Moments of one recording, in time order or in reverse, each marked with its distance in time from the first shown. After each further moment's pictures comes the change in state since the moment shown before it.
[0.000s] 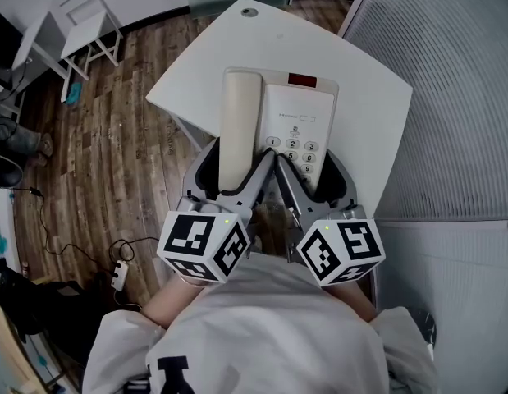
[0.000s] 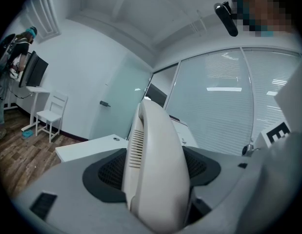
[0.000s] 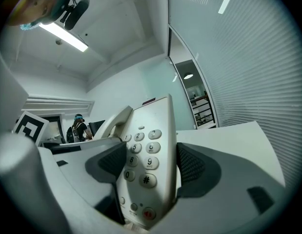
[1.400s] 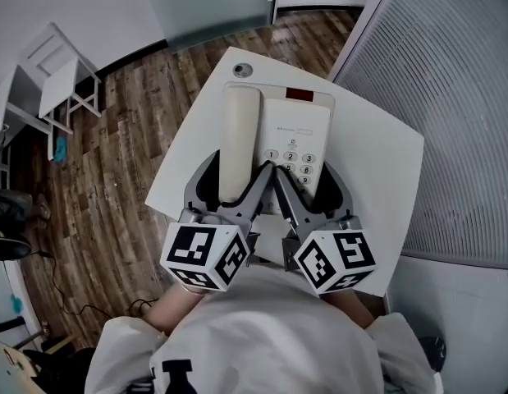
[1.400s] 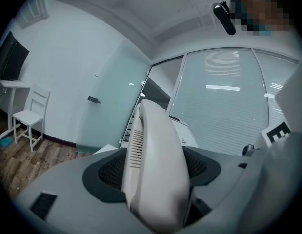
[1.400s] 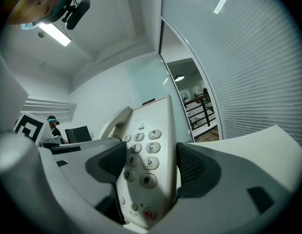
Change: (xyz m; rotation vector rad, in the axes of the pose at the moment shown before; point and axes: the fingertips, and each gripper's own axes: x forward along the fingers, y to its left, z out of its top) left arm 0.237 0.129 0.099 0.014 0.063 -0.102; right arm 0.255 -0.068 0.079 0.040 -0.025 -0.124
